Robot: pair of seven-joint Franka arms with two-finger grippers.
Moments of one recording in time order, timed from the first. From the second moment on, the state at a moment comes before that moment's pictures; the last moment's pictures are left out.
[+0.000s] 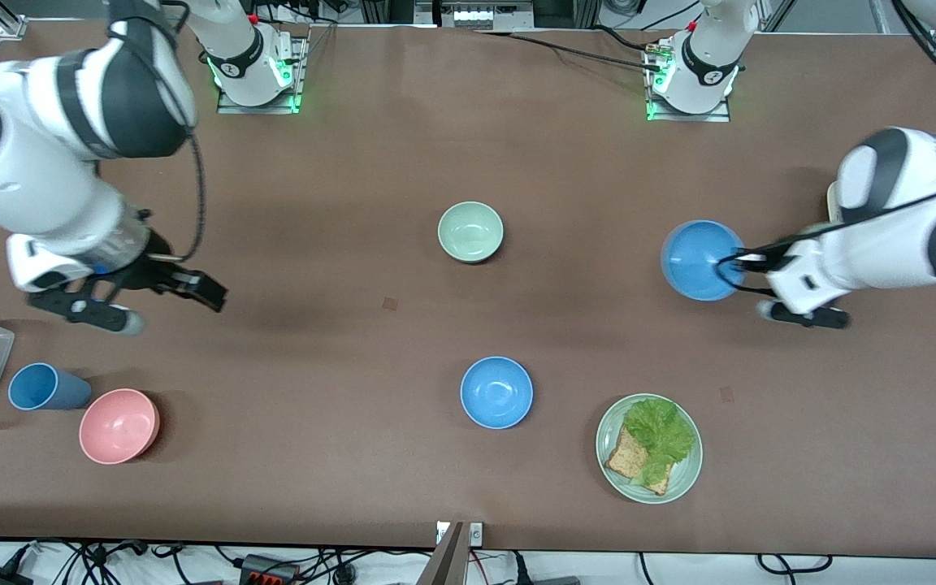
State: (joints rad) left arm 0.42 0.31 -0.58 -1.77 -0.04 1.74 -0.15; right arm 0.57 0.29 -0.44 -1.52 0.12 1.88 0.40
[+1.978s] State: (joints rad) left arm 0.11 0.45 -0.89 -2.14 -0.07 2.55 -1.37; right arm 0.00 0.07 -0.08 -1.63 0.00 1.74 -0.01
